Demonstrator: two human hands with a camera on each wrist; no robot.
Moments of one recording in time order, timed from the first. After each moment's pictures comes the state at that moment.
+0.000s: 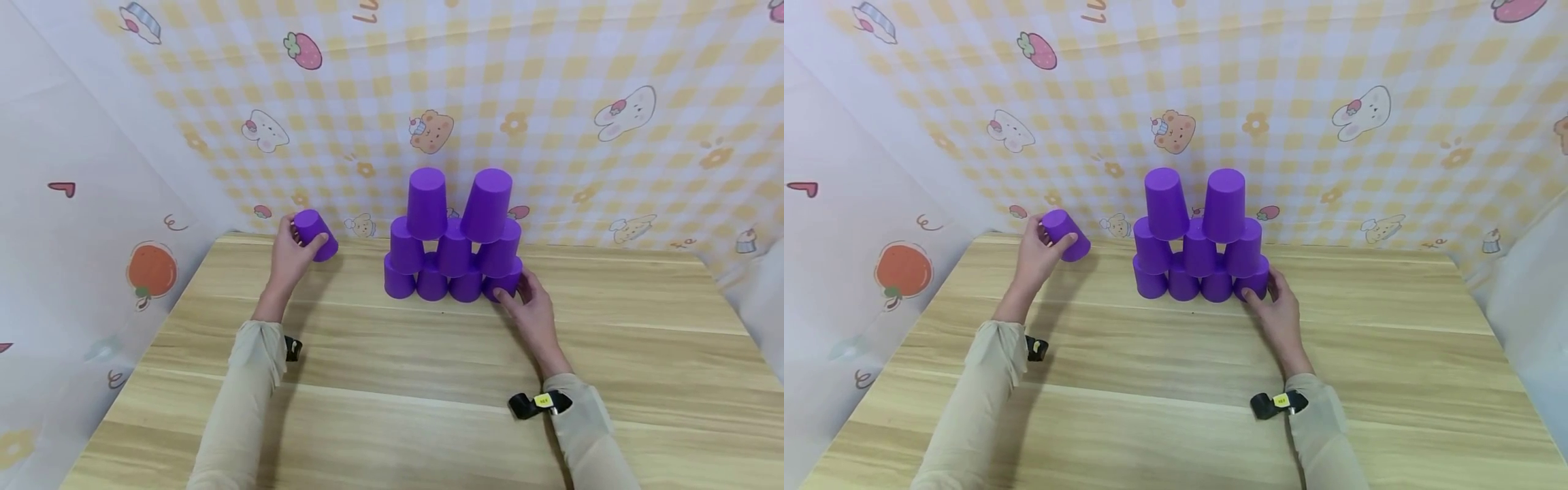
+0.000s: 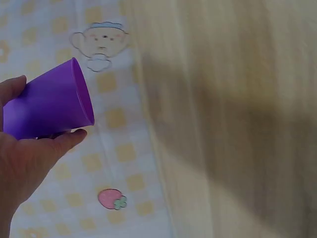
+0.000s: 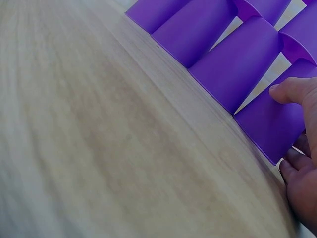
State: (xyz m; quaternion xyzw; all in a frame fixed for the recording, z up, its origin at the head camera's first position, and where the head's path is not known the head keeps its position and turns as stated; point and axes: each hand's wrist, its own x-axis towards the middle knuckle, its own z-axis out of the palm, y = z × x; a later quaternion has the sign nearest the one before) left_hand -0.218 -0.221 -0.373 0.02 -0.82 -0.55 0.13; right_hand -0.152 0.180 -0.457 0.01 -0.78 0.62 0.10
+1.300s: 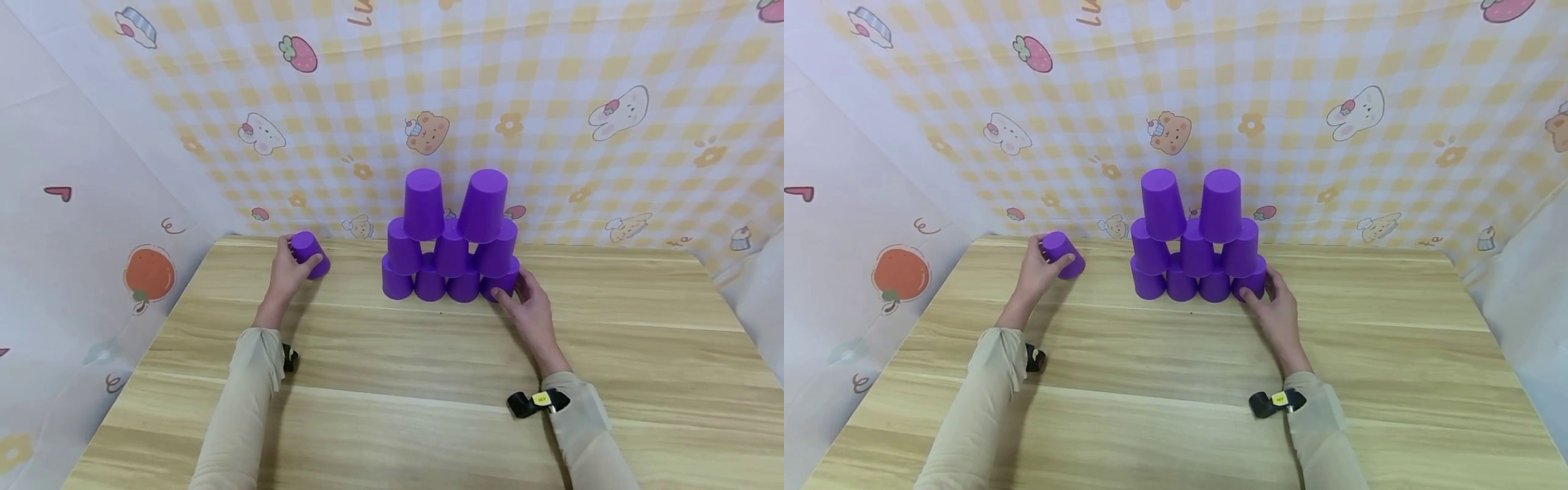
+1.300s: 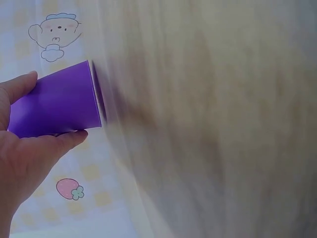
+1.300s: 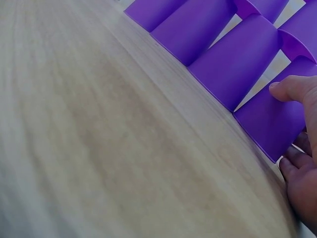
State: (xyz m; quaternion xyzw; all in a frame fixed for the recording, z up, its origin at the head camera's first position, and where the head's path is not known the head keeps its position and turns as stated) left_hand -0.218 -0.238 -0.408 0.05 -0.85 -0.52 0.07; right_hand -0.151 0.182 -0.456 0.01 -0.77 0.63 0.10
